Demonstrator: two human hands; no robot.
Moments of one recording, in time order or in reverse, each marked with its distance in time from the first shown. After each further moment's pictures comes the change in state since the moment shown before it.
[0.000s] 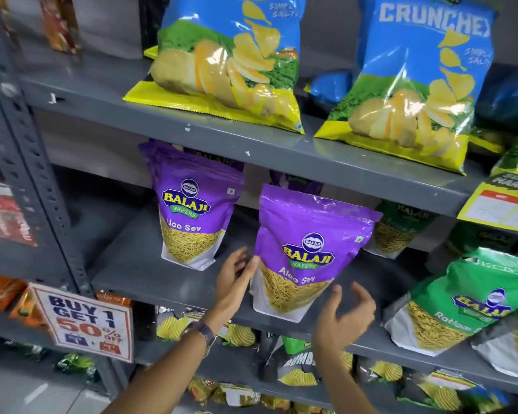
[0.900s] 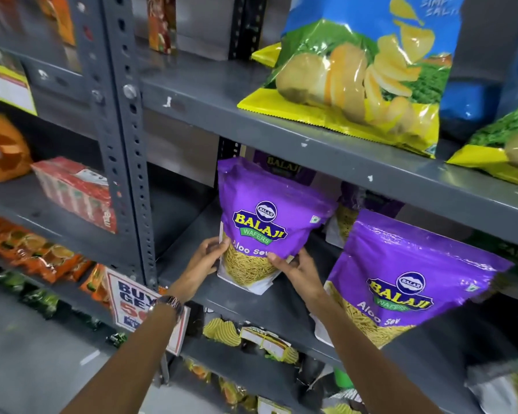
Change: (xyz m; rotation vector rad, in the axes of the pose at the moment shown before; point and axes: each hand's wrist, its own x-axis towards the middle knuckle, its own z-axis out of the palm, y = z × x) left_hand 0.061 0.020 -0.180 0.101 0.067 -0.213; right_hand -0.038 -0.054 0.164 0.232 -1.167 0.183
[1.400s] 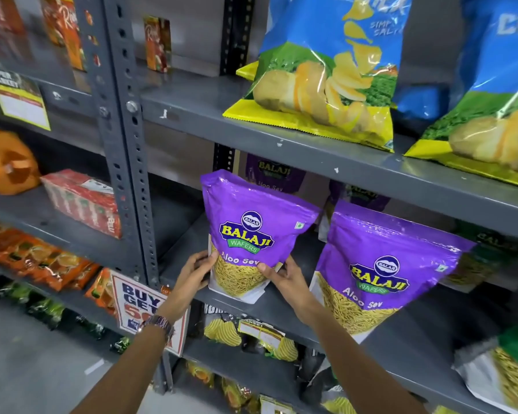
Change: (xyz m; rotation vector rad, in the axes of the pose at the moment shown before) left_hand -0.042 -0.014 -0.009 -0.079 0.015 0.007; right_hand -0.031 0.010 0.004 -0.031 -0.070 0.064
